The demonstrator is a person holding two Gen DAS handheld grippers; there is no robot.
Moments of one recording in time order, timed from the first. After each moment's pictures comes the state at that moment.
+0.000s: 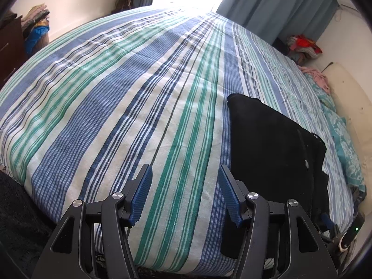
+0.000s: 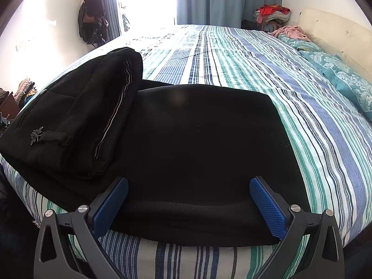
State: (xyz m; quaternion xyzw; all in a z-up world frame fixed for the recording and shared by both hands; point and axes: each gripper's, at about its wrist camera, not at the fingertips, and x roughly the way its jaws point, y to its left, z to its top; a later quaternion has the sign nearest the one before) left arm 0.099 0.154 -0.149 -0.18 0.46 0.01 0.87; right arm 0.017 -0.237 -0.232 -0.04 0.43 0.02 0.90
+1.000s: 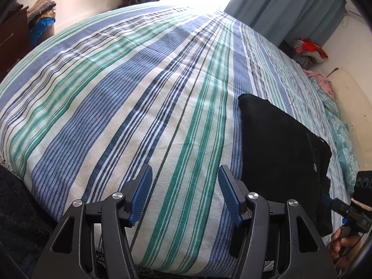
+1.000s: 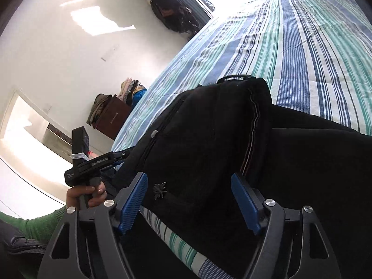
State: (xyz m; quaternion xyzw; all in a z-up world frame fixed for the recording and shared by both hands) left arm 0.100 0.169 -0.158 -0.21 0.47 0.02 0.86; right arm 0.108 -0.206 -0.205 0.15 0.50 0.37 0.77
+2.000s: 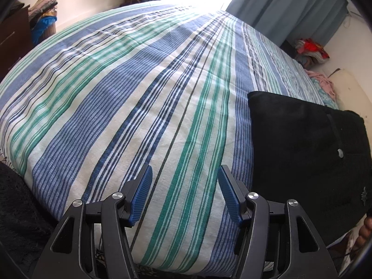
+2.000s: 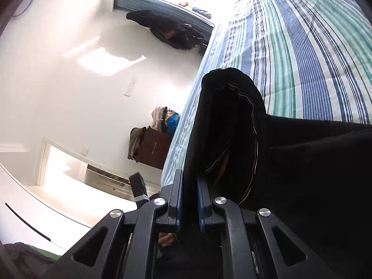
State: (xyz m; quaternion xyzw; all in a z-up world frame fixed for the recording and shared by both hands) left arm 0.098 0.166 -0.158 -0.20 0.47 0.02 0.86; right arm 0.115 -0.224 -0.153 0.33 0.46 0.41 0.72
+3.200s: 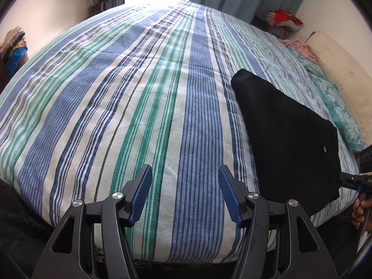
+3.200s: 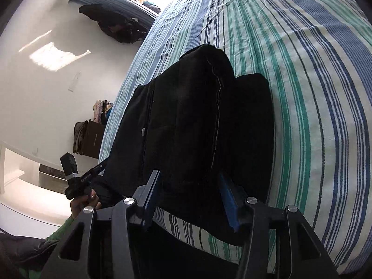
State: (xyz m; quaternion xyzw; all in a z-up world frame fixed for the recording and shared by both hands) left arm 0.088 0.103 -0.150 -0.11 0.48 -0.05 0.87; right arm 0.089 -0.375 -0.213 0.22 0.56 0.26 0.75
